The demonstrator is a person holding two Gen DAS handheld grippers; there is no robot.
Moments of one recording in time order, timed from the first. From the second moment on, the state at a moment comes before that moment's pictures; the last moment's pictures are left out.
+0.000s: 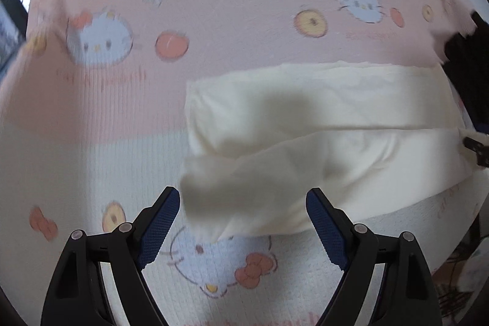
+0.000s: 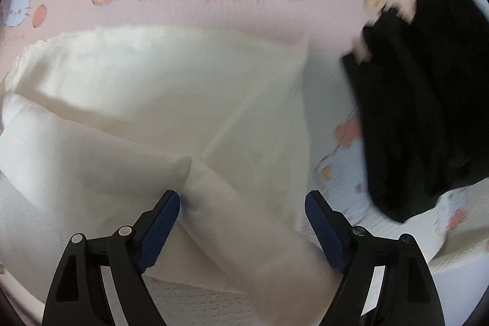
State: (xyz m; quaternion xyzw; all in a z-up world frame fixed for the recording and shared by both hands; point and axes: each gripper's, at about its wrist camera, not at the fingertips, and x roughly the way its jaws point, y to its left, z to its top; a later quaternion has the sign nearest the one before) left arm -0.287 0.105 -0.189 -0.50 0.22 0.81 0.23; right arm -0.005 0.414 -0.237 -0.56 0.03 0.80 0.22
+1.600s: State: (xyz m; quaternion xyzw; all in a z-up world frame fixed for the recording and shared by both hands) left arm -0.320 0.049 -0.264 -0.58 0.14 0.79 0.15; right arm 0.037 0.453 -0.263 -0.53 0.13 0.76 0.34
